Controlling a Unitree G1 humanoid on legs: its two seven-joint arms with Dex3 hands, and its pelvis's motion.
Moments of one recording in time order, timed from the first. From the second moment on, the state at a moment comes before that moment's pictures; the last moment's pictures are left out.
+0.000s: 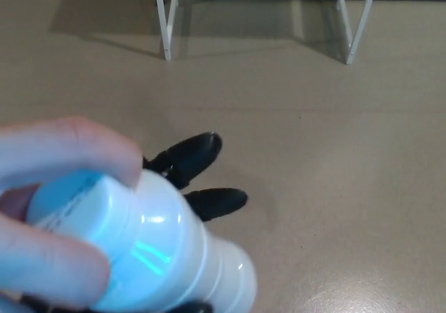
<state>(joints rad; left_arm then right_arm) 0.52 0.40 -0.19 -0.90 -0.65 0.04 -0.27 -0.12 -0.40 0.10 1.31 -0.23 -0.17 -0.07</state>
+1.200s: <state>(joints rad) 0.26 0.32 -0.27 -0.74 -0.43 0.32 -0.03 -0.13 -0.42 0.10 1.32 -0.25 -0.17 -0.06</state>
